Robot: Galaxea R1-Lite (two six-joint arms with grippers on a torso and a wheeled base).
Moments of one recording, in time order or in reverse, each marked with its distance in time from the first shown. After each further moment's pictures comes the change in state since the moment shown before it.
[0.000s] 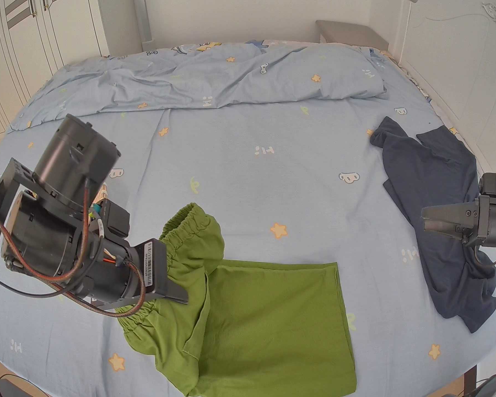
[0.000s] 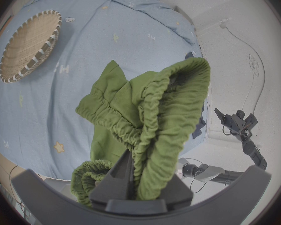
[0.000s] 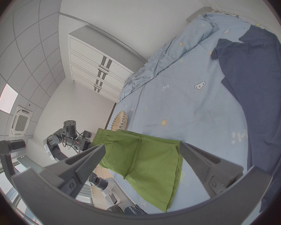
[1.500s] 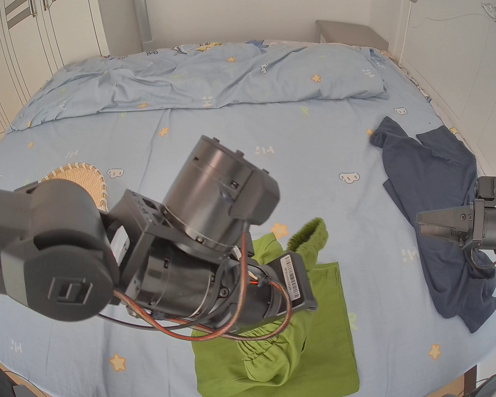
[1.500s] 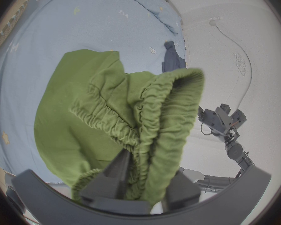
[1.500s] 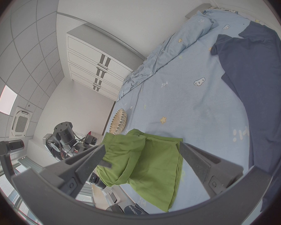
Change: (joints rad) left arm -0.266 0.240 -0.053 -0.361 -0.018 -0.268; right arm 0.011 0.024 0.006 -0.002 -0.004 -0.005
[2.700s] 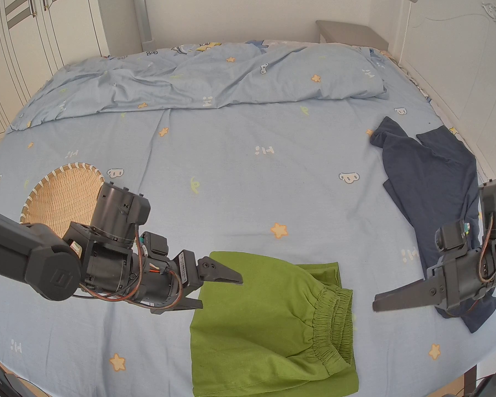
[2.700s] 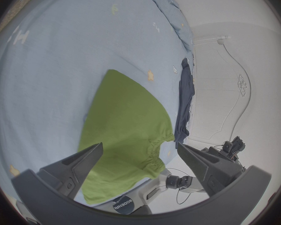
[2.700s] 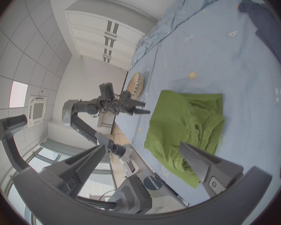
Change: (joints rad) left arm 0.439 -0.007 0.405 -0.381 -0.321 0.204; right arm 0.341 0.021 0.046 0.132 -0.003 -0.018
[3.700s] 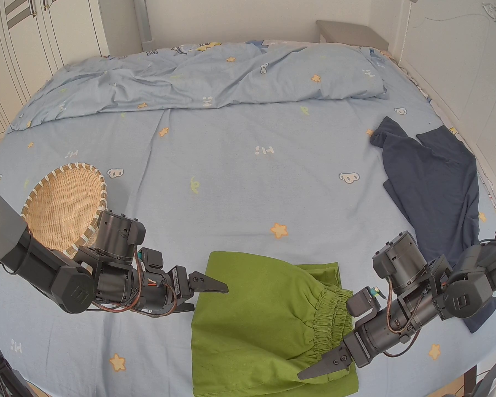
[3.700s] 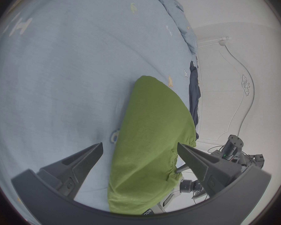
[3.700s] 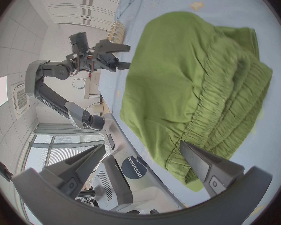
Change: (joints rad) left arm 0.112 0.144 0.144 -0.270 -0.042 0.114; right arm 0.266 0.416 -0.045 0.029 -0.165 -0.109
